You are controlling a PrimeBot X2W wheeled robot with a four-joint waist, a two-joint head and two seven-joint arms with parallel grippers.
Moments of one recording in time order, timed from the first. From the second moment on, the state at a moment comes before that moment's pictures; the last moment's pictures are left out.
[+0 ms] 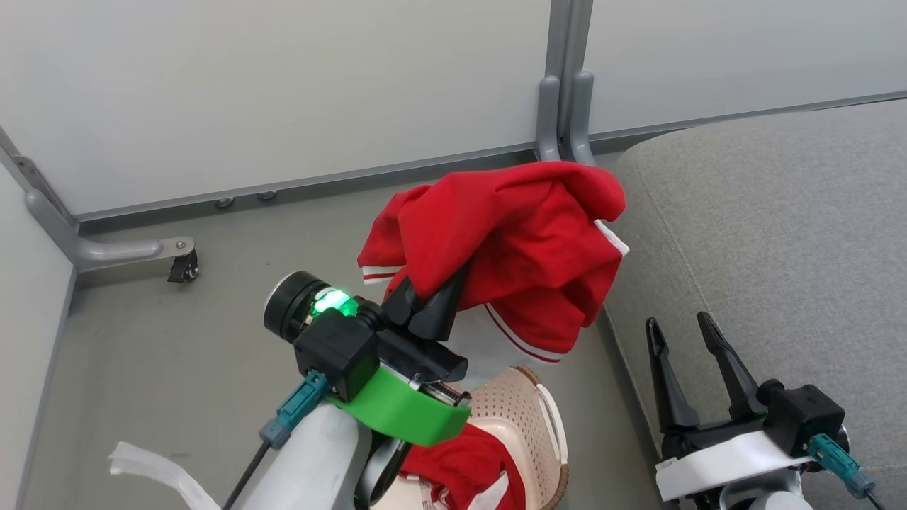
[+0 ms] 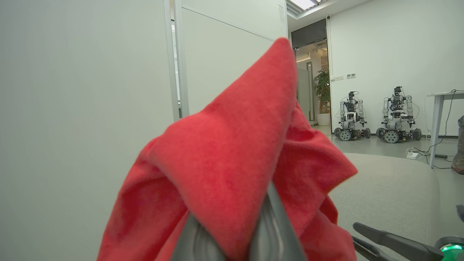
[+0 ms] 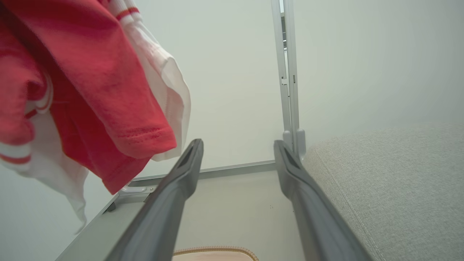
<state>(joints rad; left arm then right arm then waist) -0.32 0.05 -0.52 0.01 -0.28 -0.13 -0.26 0.06 -0.05 0.11 0.03 0.22 0.13 -0.26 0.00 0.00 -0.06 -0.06</state>
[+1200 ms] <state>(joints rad) -0.33 0.05 -0.59 0.04 -0.27 -0.13 -0.26 -0.08 -0.32 0.38 -0.10 0.20 0.13 -0.26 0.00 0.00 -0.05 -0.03</state>
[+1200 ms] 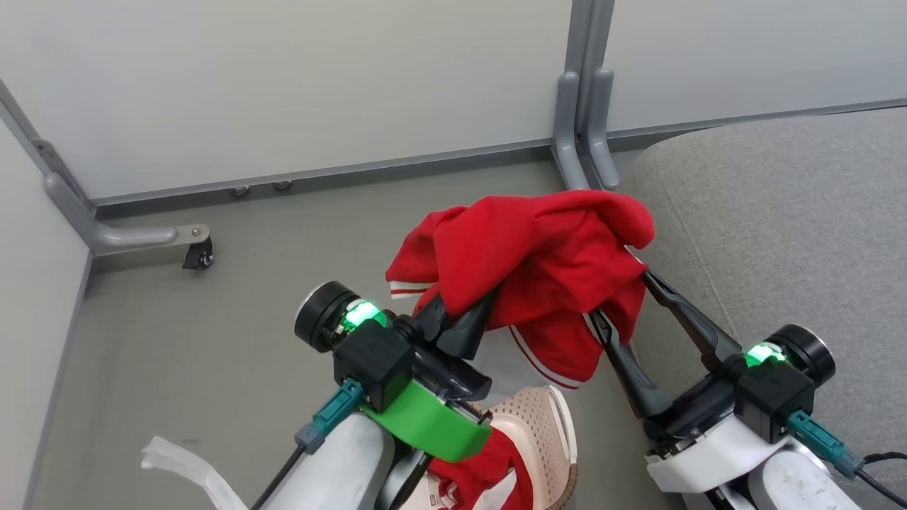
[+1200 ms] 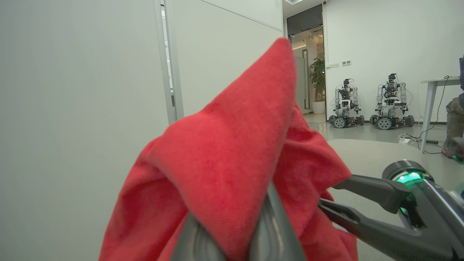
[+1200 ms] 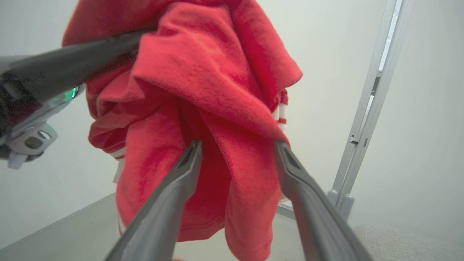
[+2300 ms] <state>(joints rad) -0.35 0.06 -0.70 0.09 -0.31 -0.13 -0.26 -0.16 -0.36 0.50 -0.01 0.21 0.13 -0.26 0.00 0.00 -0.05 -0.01</state>
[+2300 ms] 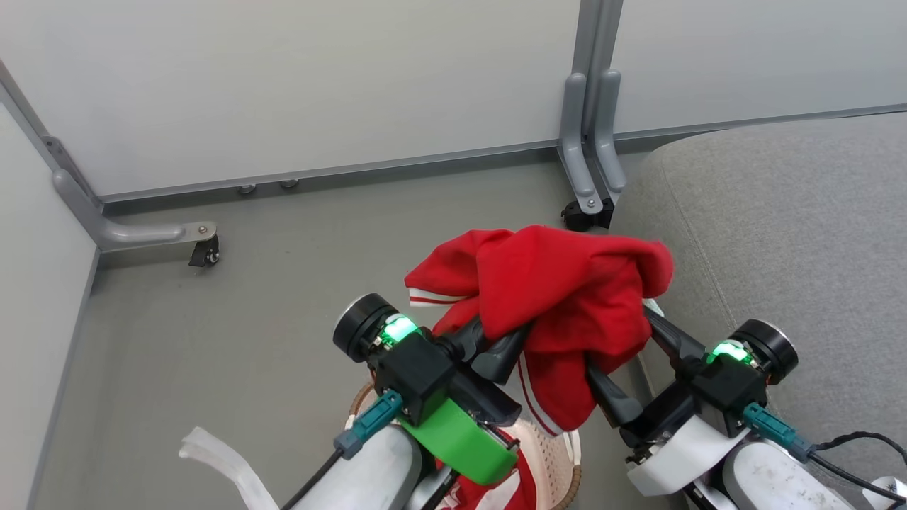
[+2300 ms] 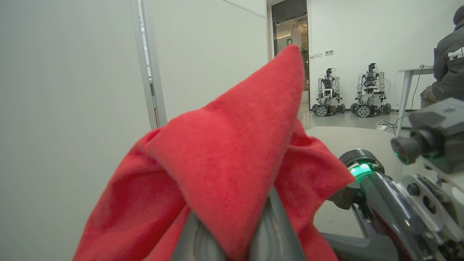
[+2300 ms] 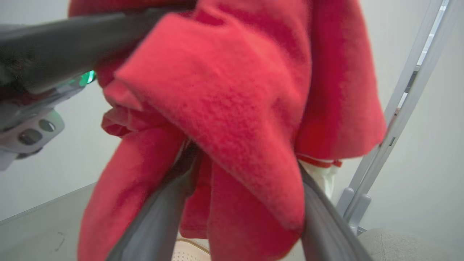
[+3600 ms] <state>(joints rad) -0.37 0.08 -0.72 0.10 -0.34 -0.13 -0.26 -0.21 -0.34 0.57 0.03 0.25 0.13 -0.26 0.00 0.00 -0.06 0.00</state>
